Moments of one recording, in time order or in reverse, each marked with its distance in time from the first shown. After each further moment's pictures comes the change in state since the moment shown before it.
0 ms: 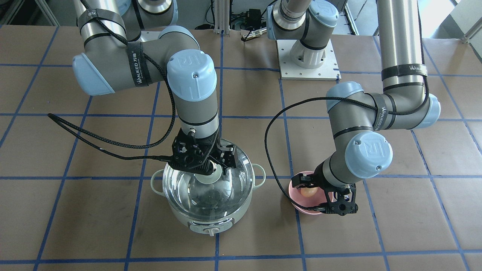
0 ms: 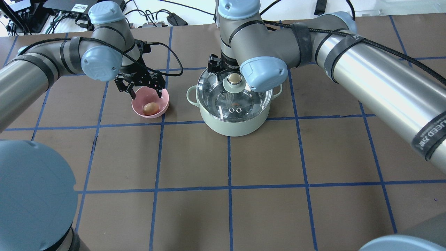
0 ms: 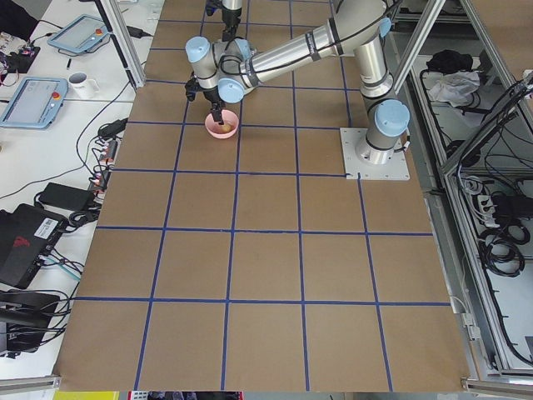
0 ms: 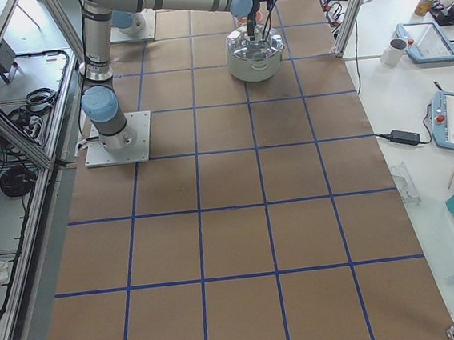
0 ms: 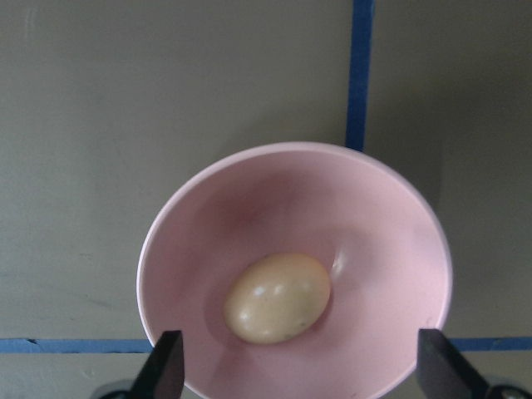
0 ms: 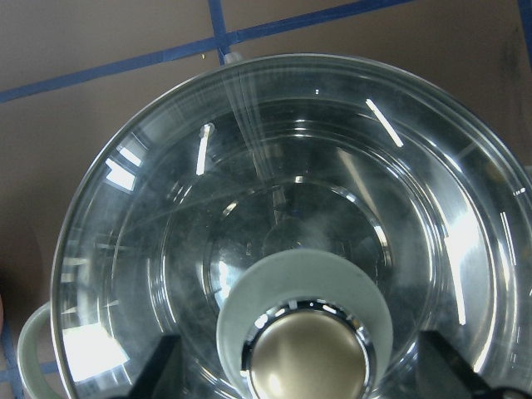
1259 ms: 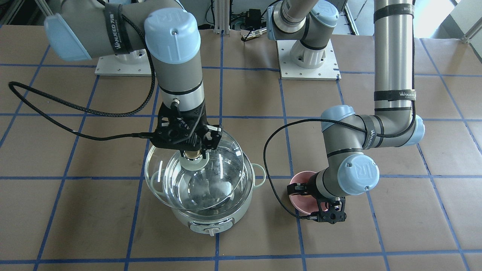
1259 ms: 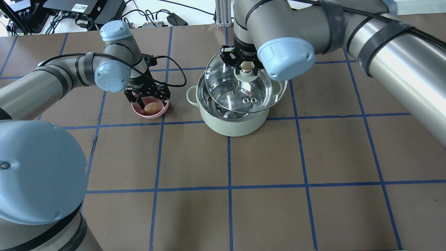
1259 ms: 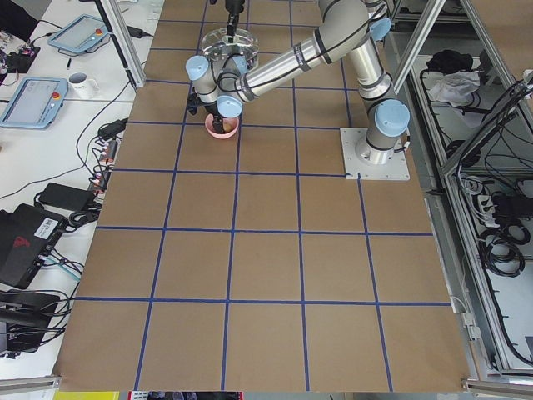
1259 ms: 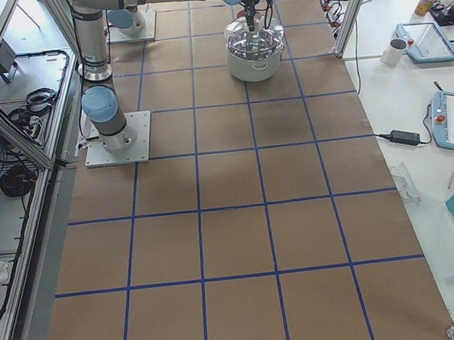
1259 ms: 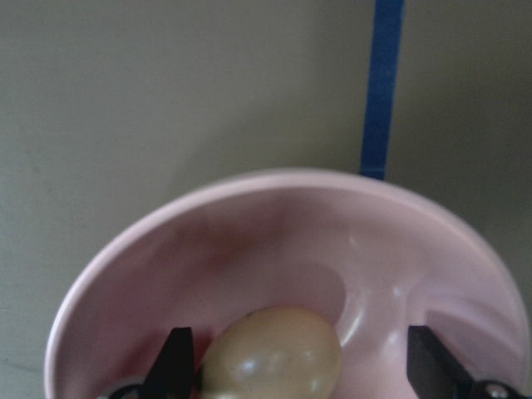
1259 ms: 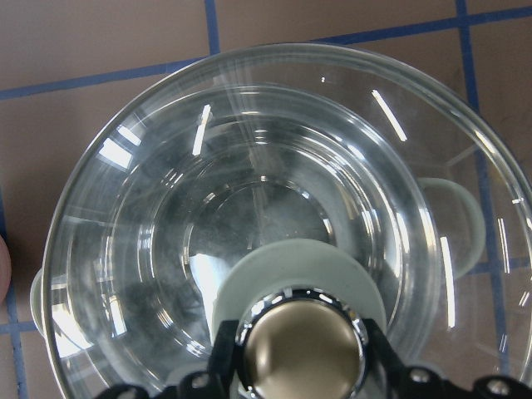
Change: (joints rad) left arm 0.004 -0.075 -0.036 0.074 -0.036 0.005; right arm -0.041 -0.116 -0.010 0.109 -0.010 -0.125
